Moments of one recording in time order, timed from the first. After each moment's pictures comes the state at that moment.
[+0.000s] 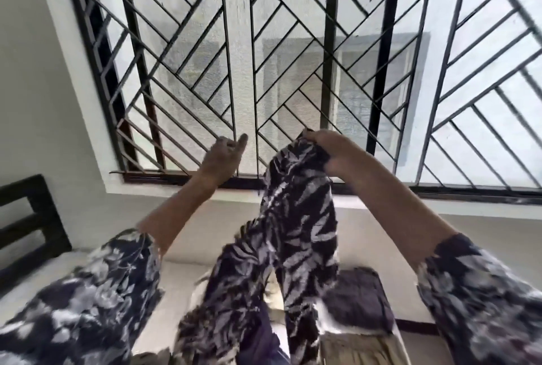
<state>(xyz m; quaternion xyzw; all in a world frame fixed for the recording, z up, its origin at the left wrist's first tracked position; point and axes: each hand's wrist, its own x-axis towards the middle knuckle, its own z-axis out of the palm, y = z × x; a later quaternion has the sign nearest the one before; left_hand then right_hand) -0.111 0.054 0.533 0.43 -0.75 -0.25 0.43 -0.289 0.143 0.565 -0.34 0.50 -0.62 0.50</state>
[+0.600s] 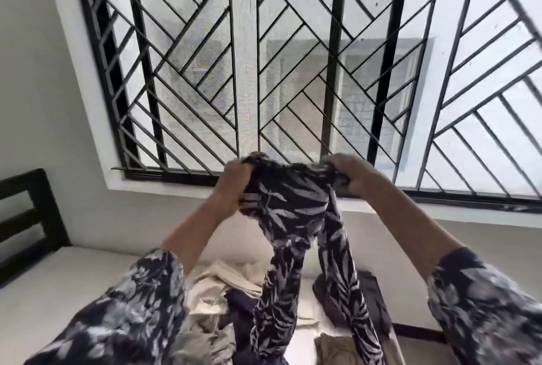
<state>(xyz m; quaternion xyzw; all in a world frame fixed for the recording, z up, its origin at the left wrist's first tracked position) -0.126 0.078 0.503 0.36 -0.62 -0.53 0.45 -0.330 0.132 0.528 -0.33 0.66 -0.56 0.39</state>
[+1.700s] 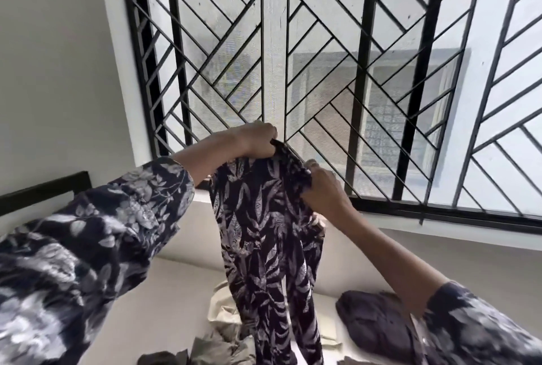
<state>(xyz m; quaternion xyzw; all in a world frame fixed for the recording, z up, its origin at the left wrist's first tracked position) -0.100 0.049 0.607 0.43 -0.89 0.06 0.11 -0.247 0.118 0.503 -0.63 0.66 -0.40 0.03</state>
